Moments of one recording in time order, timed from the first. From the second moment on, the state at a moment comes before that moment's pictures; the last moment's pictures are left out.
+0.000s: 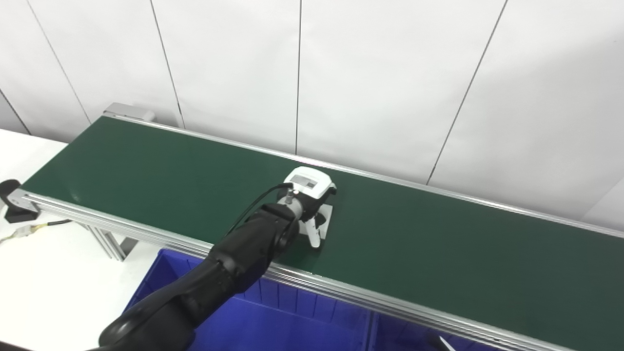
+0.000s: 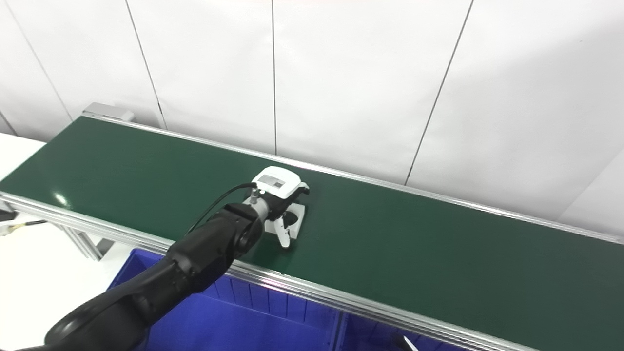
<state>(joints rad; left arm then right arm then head) -0.68 0.15 -0.59 0.61 1.06 0.21 -0.16 0.29 -0.23 0.29 0.20 -0.08 -0.42 -0.17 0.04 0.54</state>
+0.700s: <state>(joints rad) -0.68 0.11 -0.63 0.64 1.00 0.18 -0.05 0.28 -0.23 0.32 0.20 -0.08 -0.42 -0.20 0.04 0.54</state>
